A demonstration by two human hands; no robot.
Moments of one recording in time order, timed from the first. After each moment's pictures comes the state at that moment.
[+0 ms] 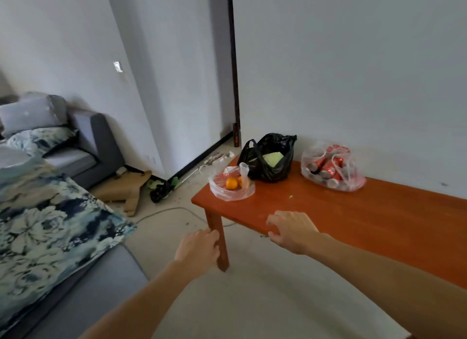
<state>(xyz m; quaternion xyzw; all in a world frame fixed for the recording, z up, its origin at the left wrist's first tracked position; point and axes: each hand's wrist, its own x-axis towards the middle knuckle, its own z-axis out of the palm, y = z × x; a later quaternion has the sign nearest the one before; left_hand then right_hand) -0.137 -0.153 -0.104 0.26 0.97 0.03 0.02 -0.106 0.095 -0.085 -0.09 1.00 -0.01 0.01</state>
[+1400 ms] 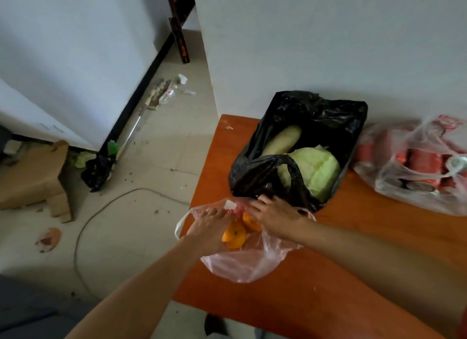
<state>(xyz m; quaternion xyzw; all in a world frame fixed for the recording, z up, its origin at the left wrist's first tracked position) -0.769 -0.021 -0.299 0.47 0.84 -0.10 0.25 -0.690 0.171 -0.302 -0.13 0.97 0.01 0.20</state>
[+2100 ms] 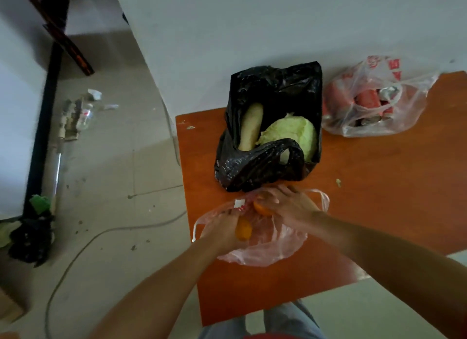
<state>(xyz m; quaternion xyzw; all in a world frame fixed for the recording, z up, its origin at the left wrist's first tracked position) -0.807 -0.023 -0.331 0.52 0.77 0.03 0.35 -0.651 0.143 -0.331 0.12 0.97 0.01 0.21</state>
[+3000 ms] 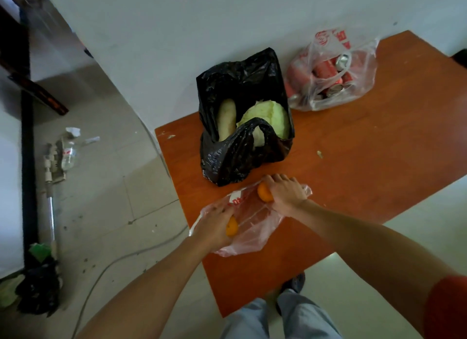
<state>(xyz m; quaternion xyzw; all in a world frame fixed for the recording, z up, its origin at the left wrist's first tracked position) -0.823 -0.044 -0.327 0.64 0.71 -0.02 0.29 -0.645 0.099 -0.339 0.42 0.89 -0.10 0.13</state>
